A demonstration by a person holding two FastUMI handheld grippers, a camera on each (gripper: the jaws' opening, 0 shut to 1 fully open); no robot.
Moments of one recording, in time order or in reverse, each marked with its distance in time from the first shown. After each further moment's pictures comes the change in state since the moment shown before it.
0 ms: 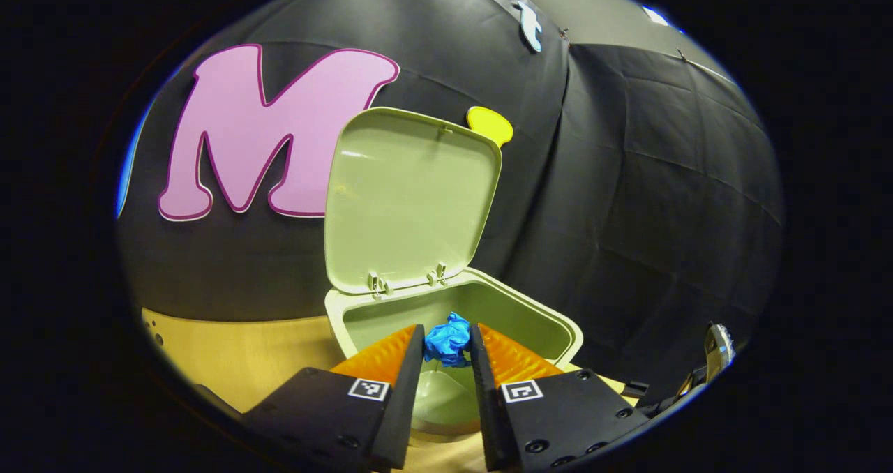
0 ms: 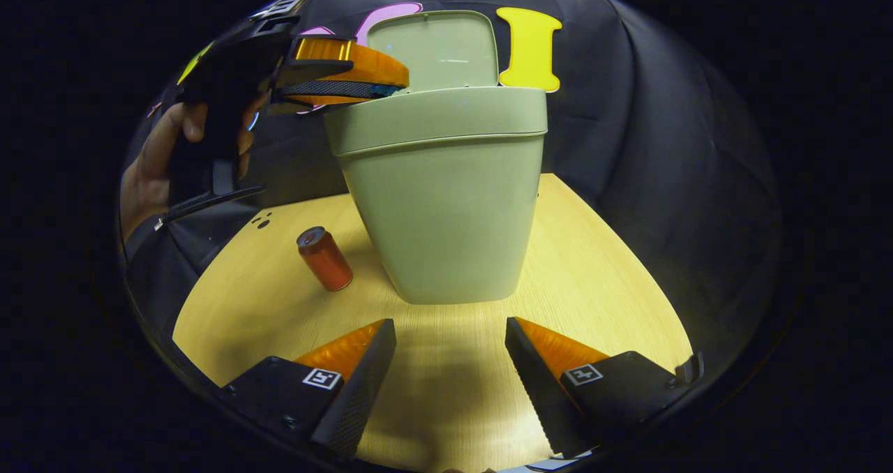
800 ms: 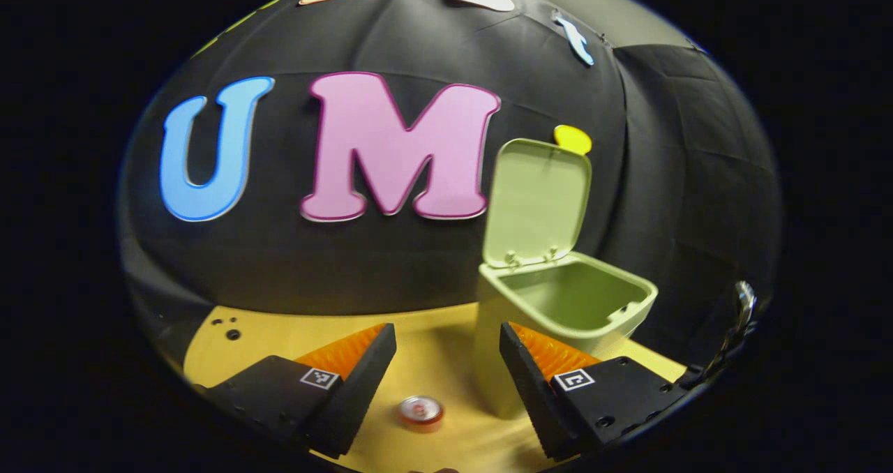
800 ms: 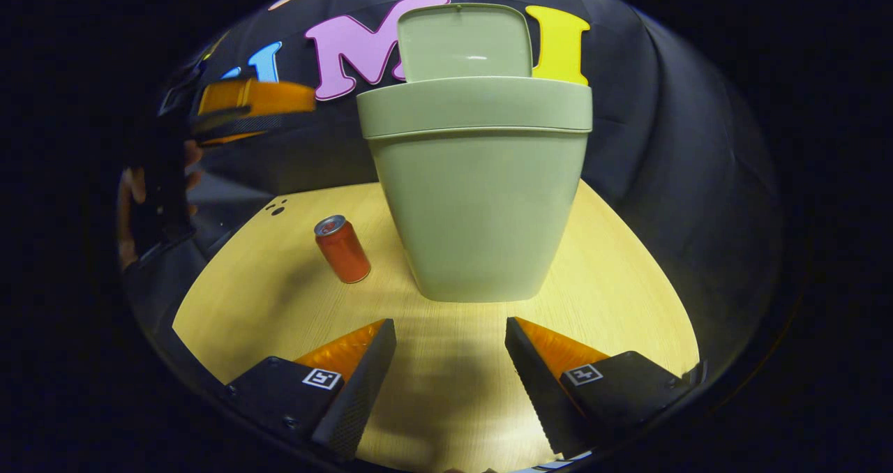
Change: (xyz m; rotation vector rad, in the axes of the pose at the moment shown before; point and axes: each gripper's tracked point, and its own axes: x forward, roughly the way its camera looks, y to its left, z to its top) left arm -0.149 0.123 -0.050 0.004 -0.025 0.429; right arm 0.014 0.030 -0.007 -0.054 0.031 0.064
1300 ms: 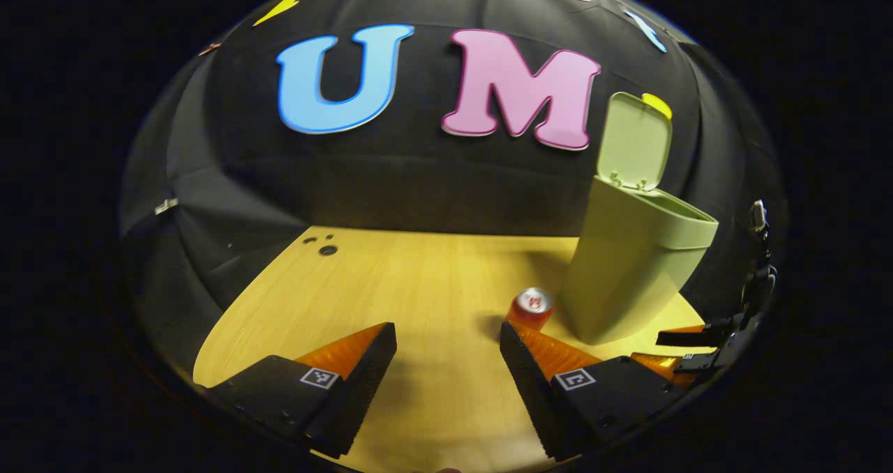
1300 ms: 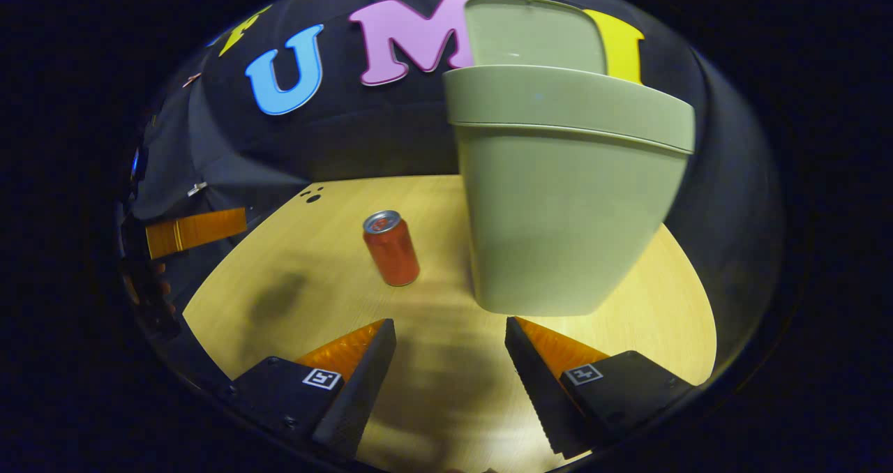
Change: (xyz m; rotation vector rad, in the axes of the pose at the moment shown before) left arm -0.114 0.108 -0.128 -0.163 0.210 0.296; right arm 0.030 0.079 0.008 -0.106 0.010 0.153
